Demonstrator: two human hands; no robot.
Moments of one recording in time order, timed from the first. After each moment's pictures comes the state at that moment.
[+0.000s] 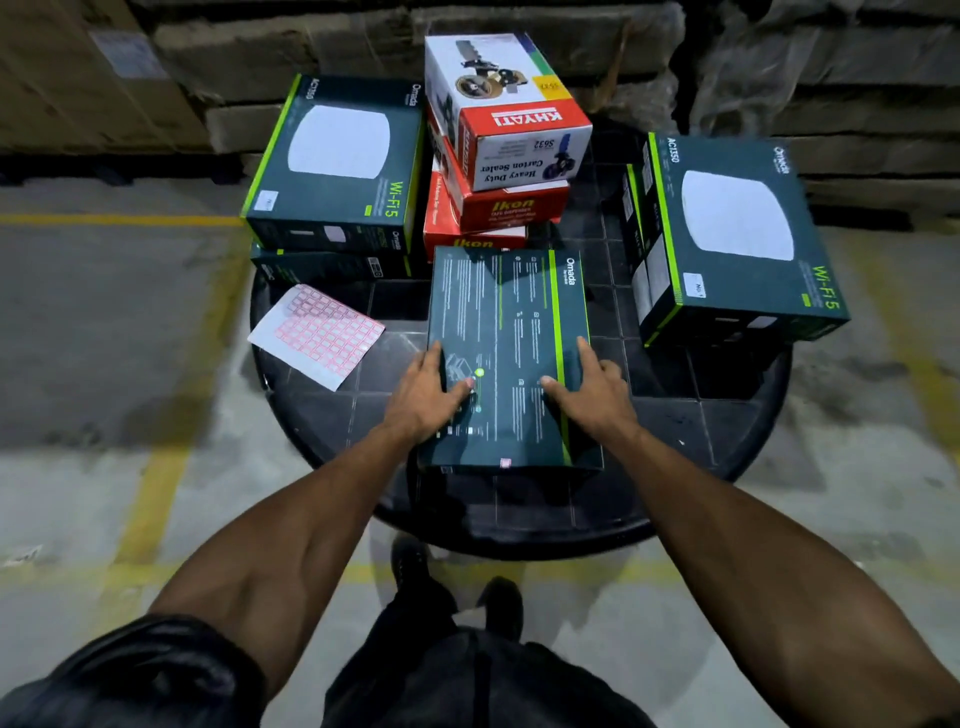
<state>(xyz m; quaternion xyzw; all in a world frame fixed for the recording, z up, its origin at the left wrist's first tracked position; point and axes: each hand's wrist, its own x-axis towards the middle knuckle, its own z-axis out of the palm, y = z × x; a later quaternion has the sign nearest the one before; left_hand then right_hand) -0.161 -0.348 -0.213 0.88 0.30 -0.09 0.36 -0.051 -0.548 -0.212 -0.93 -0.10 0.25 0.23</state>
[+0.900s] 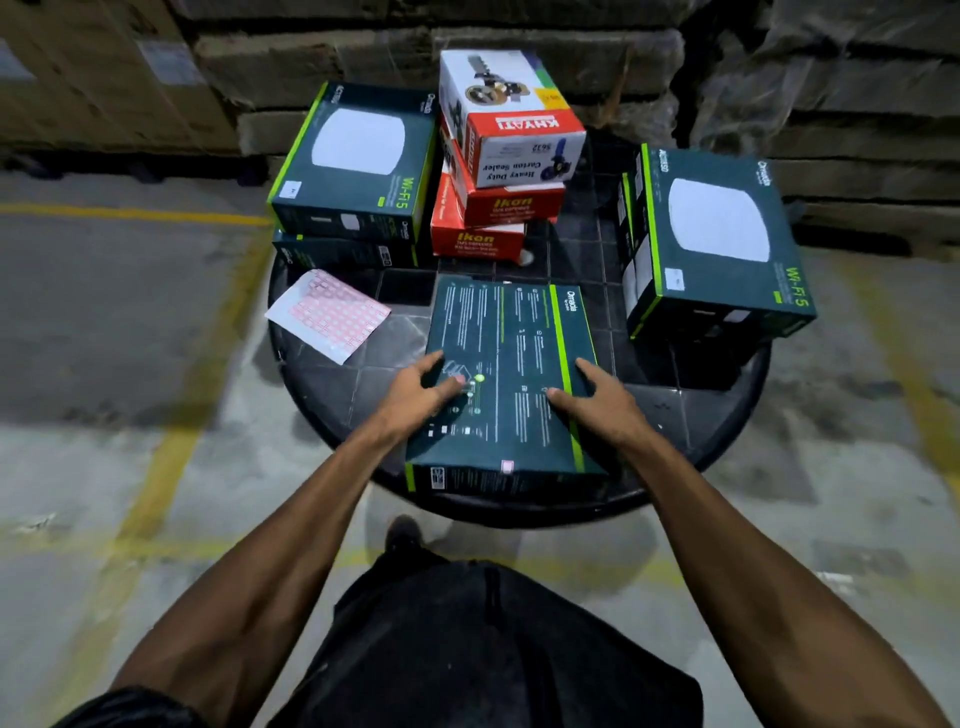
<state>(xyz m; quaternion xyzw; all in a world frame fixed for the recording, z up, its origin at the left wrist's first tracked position) -0.219 -0.386 -0.161 0.75 0.31 -0.03 0.58 -0.090 -0.596 -0.172 -0.88 -0.10 0.30 0.36</state>
